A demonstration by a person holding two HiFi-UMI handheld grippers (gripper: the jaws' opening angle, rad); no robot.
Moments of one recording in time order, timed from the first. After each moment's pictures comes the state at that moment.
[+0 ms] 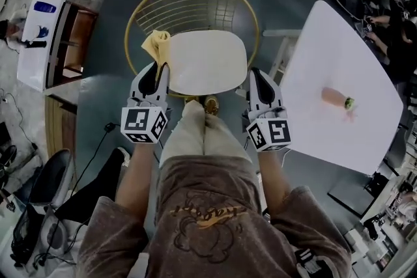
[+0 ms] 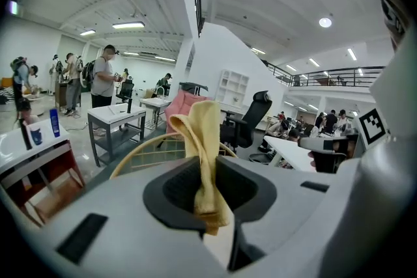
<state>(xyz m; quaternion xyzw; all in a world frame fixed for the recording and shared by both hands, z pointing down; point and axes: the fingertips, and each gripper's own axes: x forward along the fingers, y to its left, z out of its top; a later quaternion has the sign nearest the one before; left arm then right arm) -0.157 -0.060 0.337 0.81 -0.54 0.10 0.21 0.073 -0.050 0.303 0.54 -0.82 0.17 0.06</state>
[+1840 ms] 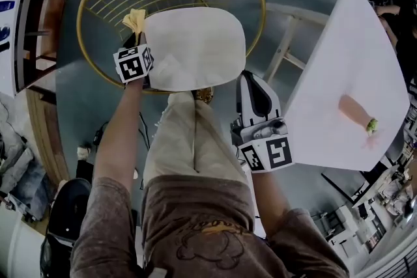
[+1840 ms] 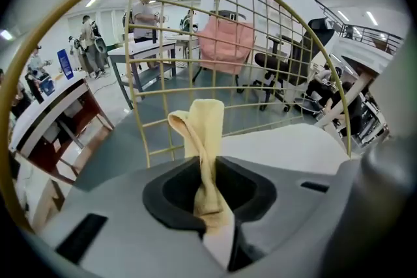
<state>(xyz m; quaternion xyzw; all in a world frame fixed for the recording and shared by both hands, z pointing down) -0.206 -0.120 0.681 0.64 -0.59 0.32 0.37 0.070 -0.059 0.399 0.53 -0.82 0.23 0.06</state>
